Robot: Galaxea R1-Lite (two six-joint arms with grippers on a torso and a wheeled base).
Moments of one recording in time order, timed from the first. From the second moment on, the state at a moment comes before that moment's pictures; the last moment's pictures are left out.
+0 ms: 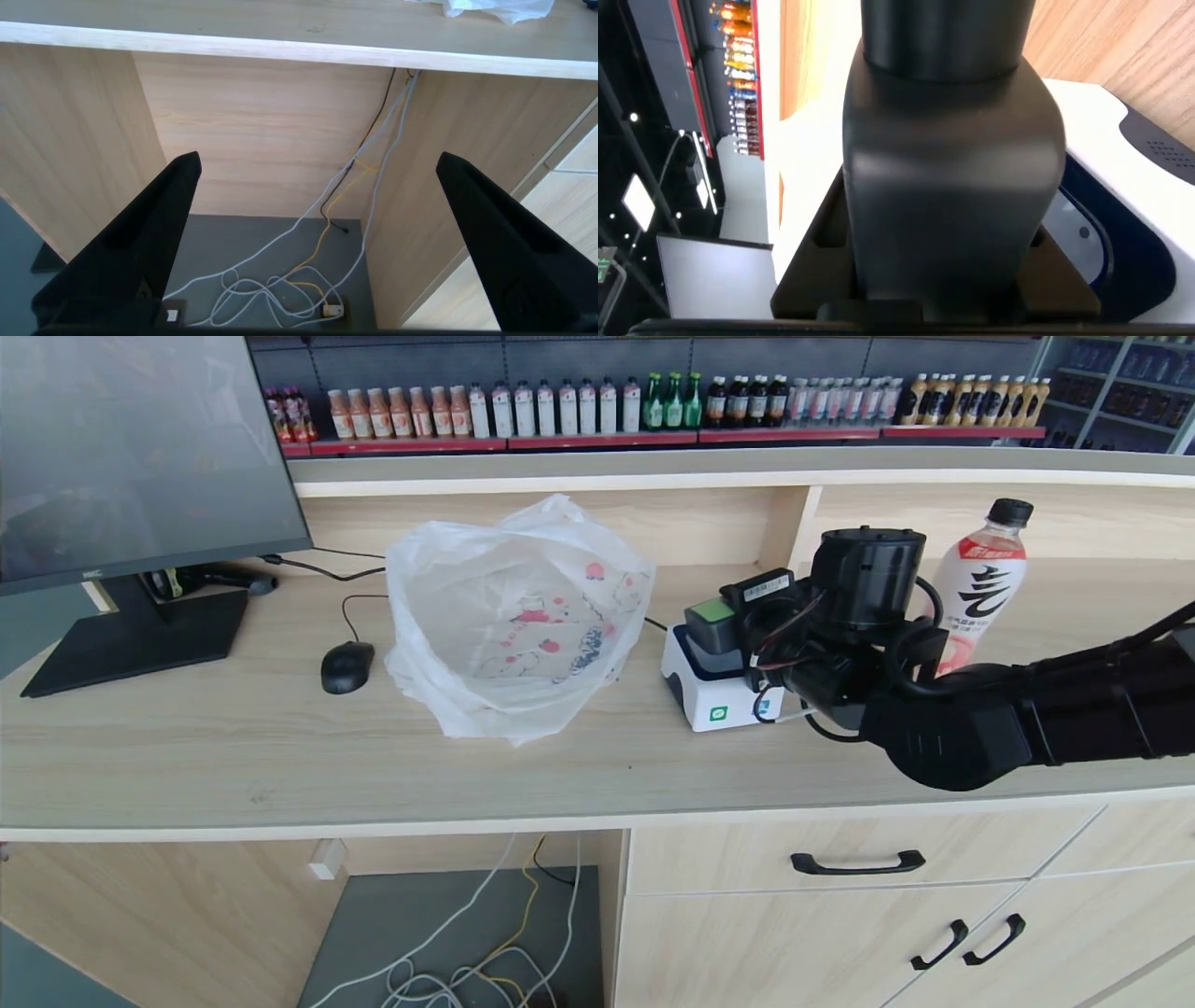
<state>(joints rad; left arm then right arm) 0.00 0.00 0.00 0.00 0.00 0.00 0.52 1.98 -1.28 -0.64 -0.33 1.29</state>
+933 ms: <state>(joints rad) 0.00 0.00 0.00 0.00 0.00 0.00 0.52 2.00 -1.27 -0.65 -0.33 1.29</state>
